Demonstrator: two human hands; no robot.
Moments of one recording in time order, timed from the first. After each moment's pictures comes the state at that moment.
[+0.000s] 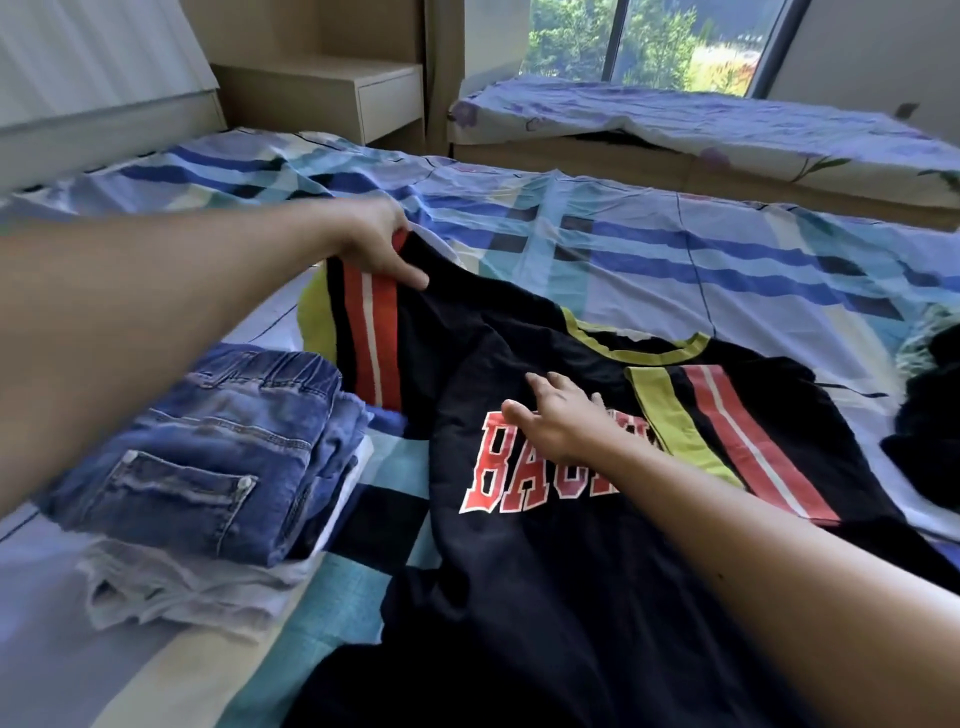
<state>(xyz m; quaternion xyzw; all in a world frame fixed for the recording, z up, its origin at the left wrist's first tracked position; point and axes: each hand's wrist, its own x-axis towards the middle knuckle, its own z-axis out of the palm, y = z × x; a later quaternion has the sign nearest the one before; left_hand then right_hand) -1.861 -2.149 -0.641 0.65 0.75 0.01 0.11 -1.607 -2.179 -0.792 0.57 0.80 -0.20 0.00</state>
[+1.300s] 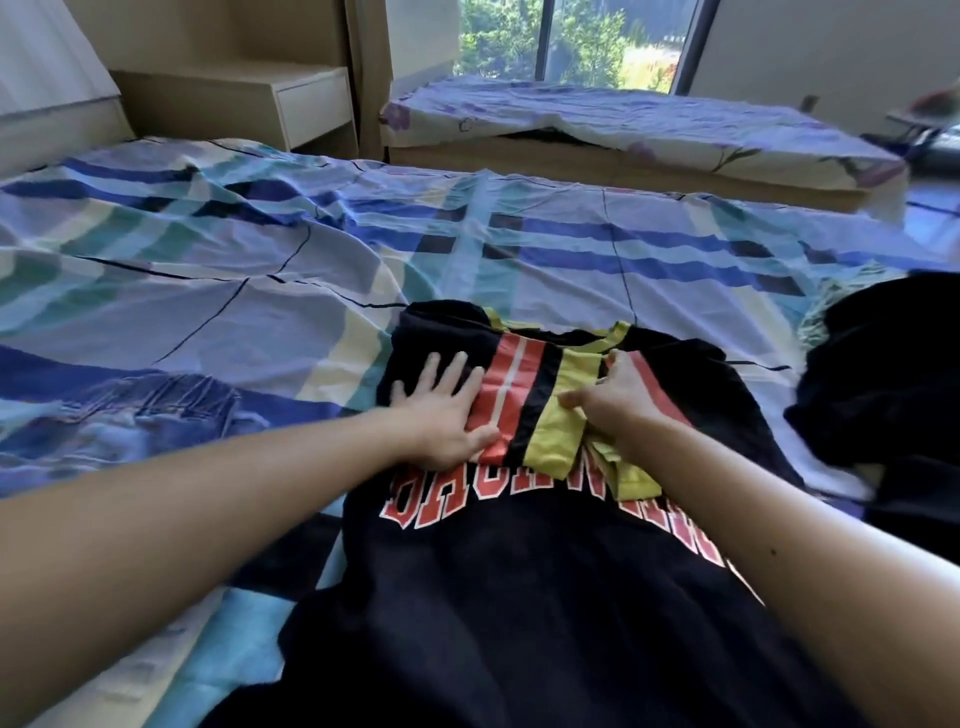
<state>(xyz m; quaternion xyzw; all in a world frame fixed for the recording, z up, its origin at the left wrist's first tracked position) -1.712 -2.188 -0.791 0.74 0.64 -0.08 0.17 -1.504 -2.161 -0.783 0.67 0.50 -0.42 -0.35</state>
